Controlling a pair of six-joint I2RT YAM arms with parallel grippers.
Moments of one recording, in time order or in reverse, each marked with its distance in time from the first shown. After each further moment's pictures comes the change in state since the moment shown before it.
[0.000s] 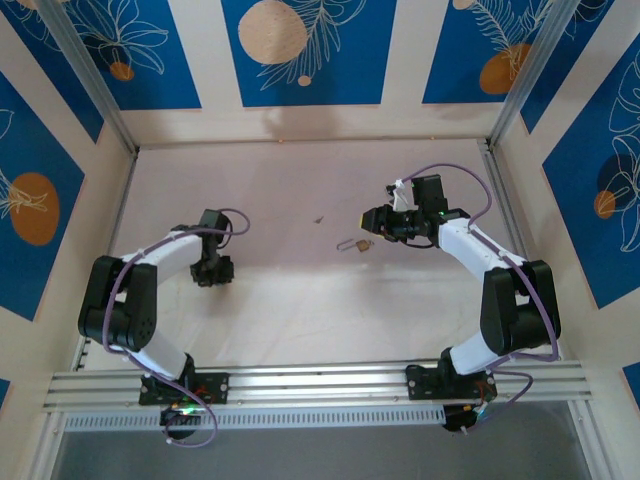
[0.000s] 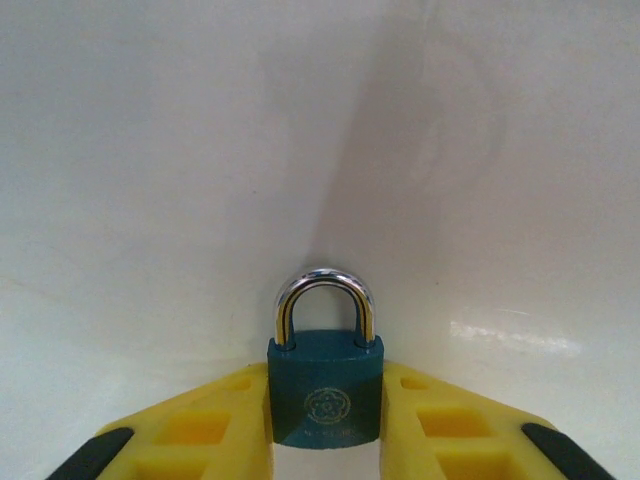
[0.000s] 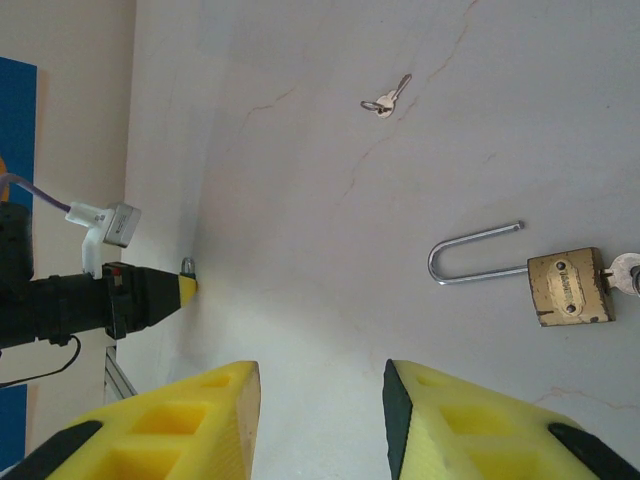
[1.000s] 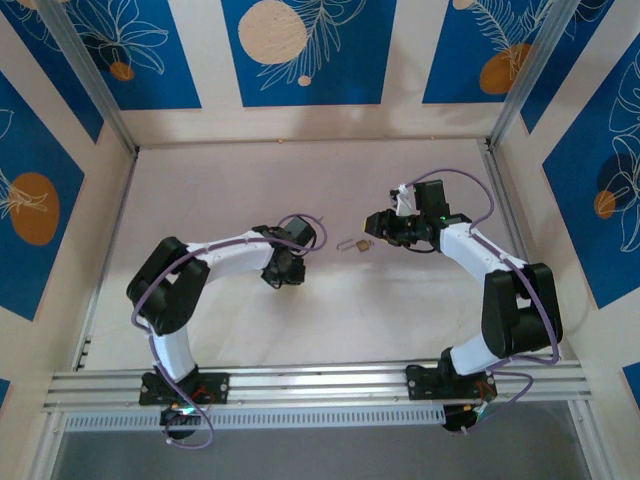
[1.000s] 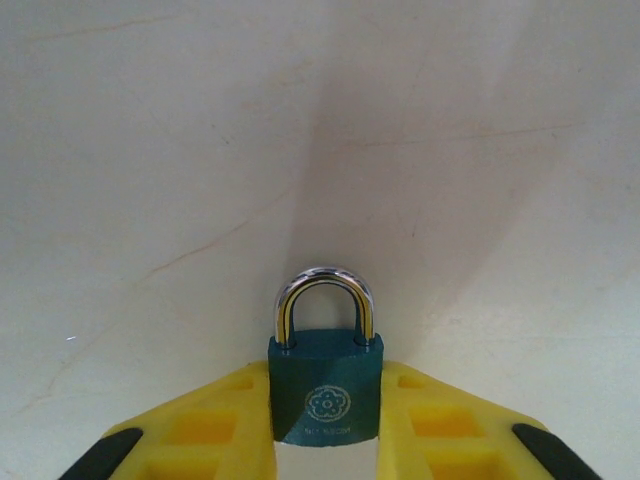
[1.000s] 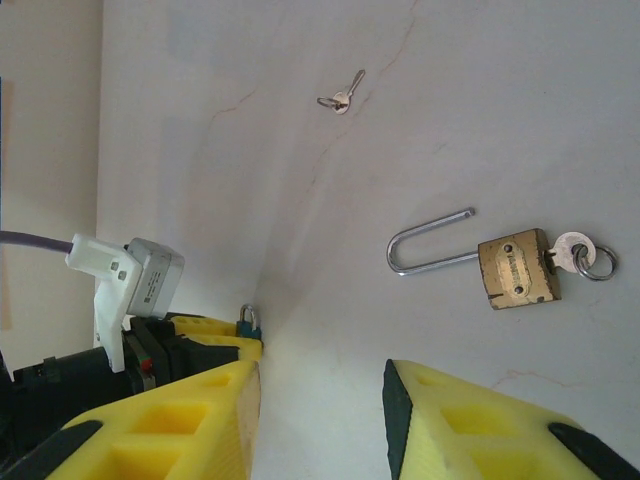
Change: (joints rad) left arm -0.510 0.230 0.254 0.072 0.018 -0.290; right arm -0.013 -0.018 -0.050 0.016 0.046 0.001
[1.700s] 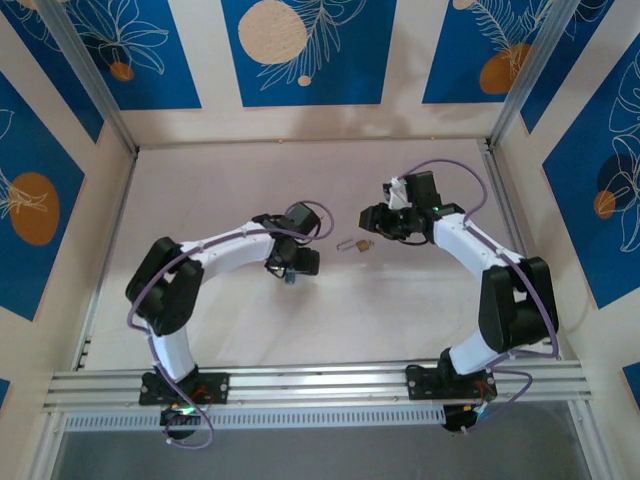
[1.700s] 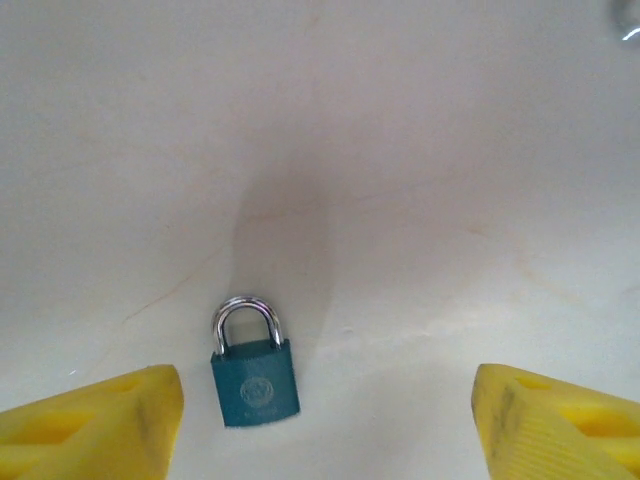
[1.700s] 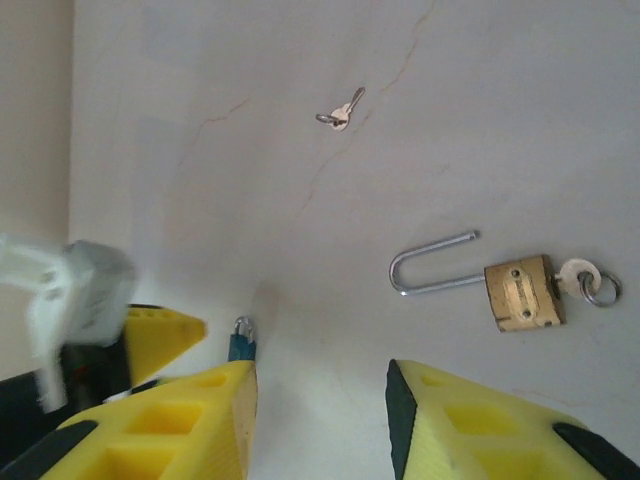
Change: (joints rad) left arm 0.018 -0.031 0.125 -0.063 0.023 0.108; right arm 0.075 0.060 0.136 -0.102 0.111 -0.003
